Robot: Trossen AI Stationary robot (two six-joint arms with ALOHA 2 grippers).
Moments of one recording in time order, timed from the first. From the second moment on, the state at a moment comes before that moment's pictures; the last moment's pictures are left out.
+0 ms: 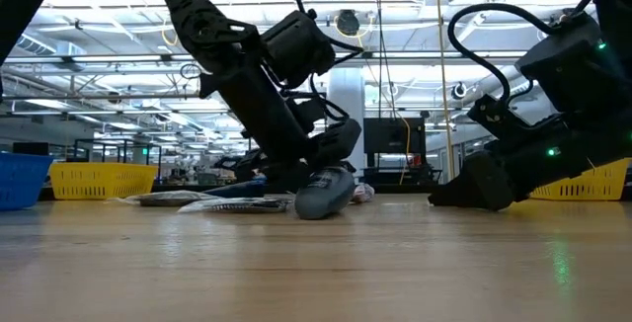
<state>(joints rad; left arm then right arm) 0.01 2.03 1.10 0.05 -0.46 -0.77 0.32 1.91 0.25 0.94 0.91 0.51</state>
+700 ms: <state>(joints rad) -0.09 1.48 1.10 -0.73 -0.16 -0.82 0.32 1.91 0.25 0.95 0.91 0.52</state>
